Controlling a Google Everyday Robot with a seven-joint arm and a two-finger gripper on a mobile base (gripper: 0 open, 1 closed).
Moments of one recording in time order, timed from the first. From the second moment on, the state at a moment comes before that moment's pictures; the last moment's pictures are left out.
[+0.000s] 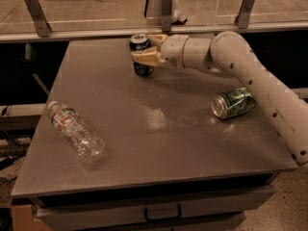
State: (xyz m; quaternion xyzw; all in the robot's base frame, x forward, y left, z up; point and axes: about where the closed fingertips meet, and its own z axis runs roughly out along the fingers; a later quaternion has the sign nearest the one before) arm 0.714 0.021 0.902 -0.46 0.61 0.26 0.59
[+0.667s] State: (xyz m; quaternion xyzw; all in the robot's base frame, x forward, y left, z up) arm 0.712 -0.019 0.921 -0.44 0.62 0.22 0.61
